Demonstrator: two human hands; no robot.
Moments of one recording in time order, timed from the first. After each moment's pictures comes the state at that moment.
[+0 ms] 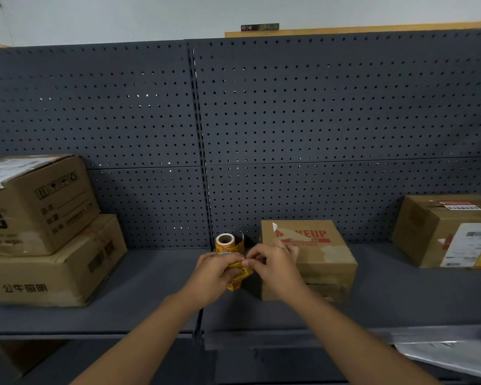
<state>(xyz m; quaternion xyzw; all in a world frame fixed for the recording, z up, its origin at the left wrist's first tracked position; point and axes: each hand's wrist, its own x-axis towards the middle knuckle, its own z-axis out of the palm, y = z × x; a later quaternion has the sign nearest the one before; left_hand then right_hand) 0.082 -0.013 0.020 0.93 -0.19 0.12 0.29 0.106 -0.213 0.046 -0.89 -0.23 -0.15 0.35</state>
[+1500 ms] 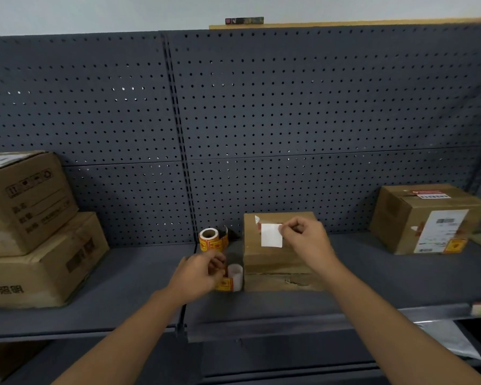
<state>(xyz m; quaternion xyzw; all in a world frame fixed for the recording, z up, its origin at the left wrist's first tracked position) 0.074 -0.026 0.020 0.96 -0.07 0.08 0.26 0.107 -0.304 0.093 -0.81 -0.07 -0.08 0.58</state>
